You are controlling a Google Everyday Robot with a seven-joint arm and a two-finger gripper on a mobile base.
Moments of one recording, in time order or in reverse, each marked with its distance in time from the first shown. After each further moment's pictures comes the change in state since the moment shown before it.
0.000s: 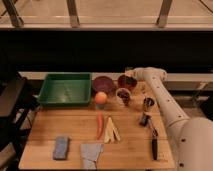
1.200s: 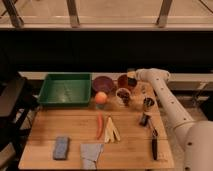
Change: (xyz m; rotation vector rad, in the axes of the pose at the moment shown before) arm 0.005 -0.018 -0.017 0.015 0.004 0.048
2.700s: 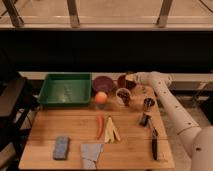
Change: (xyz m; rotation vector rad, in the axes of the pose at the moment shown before) arm 0.018 0.006 -0.018 -0.040 0.018 0.062
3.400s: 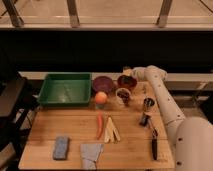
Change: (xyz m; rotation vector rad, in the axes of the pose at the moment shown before) arm -0.021 0.022 0.036 -0.070 -0.012 -0.042
